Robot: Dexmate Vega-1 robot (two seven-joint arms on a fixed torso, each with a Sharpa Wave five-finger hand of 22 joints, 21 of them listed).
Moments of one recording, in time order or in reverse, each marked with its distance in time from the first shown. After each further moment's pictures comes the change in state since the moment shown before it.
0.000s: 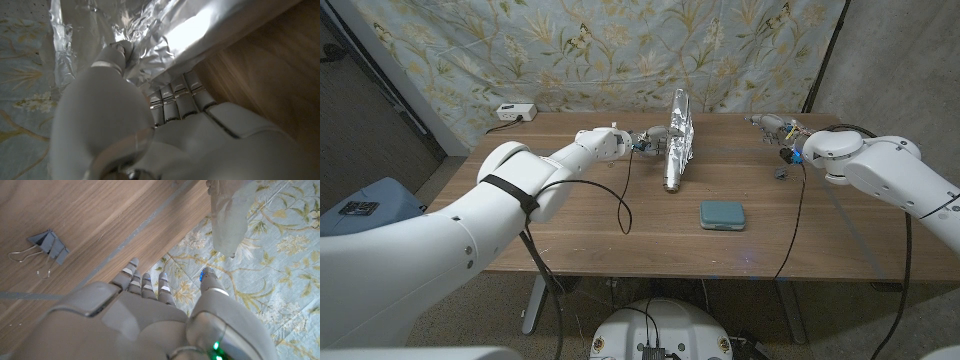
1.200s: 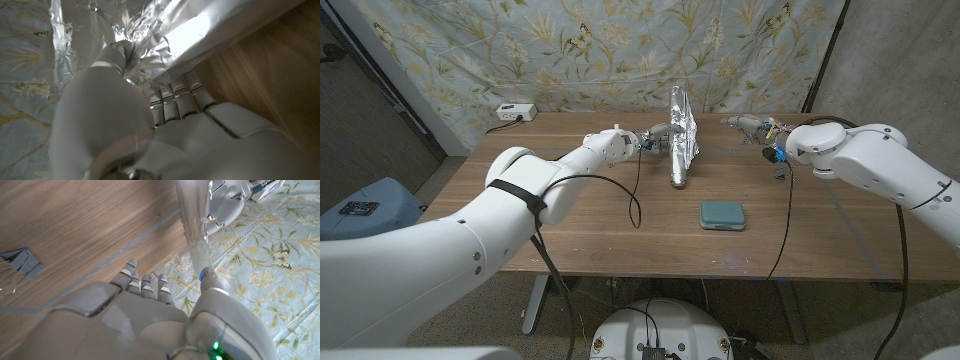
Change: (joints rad) left arm 0.021 -0.060 -0.114 -0.002 0.051 -0.015 0.097; left_hand 0.002 -0.002 0.000 0.000 0.000 0.001 0.001 0.000 0.000 0.006 0.001 -0.014 0.013 0.000 0.000 -0.004 0.008 -0.007 -0.007 0.047 -0.023; right arm 0.100 -0.016 -0.111 -0.102 -0.020 -0.112 0.057; right_hand 0.009 0.001 -0.003 0.003 0.000 -0.033 -0.004 -0.009 0.000 -0.031 0.002 -0.005 0.003 -0.039 0.018 -0.009 0.002 -0.038 0.030 -0.004 0.000
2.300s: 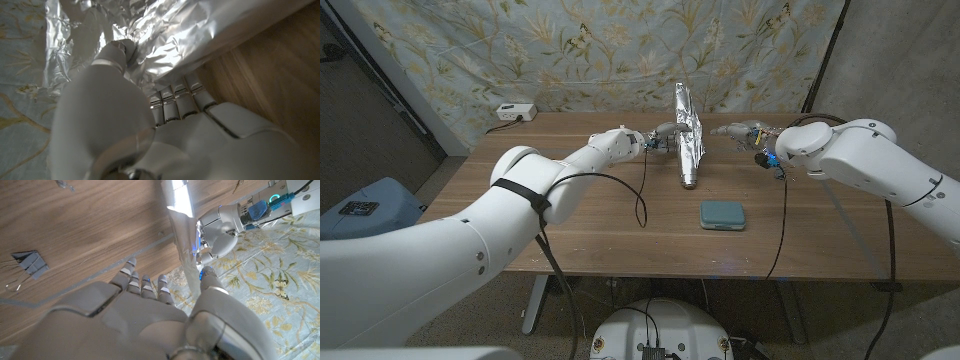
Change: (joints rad) left arm -0.008 -0.031 -0.005 0.011 -0.047 0.014 0.002; left_hand 0.014 -0.014 0.000 0.000 0.110 0.002 0.001 0.000 0.001 0.004 0.004 -0.009 0.017 -0.001 0.000 -0.003 0.015 -0.002 -0.009 0.042 -0.023; right arm 0.077 -0.006 -0.100 -0.091 -0.065 -0.155 0.023; right_hand 0.016 0.000 0.000 0.000 0.000 -0.012 -0.002 0.000 0.000 0.008 0.000 0.000 0.000 0.007 -0.001 0.000 0.000 0.017 0.016 0.004 0.000
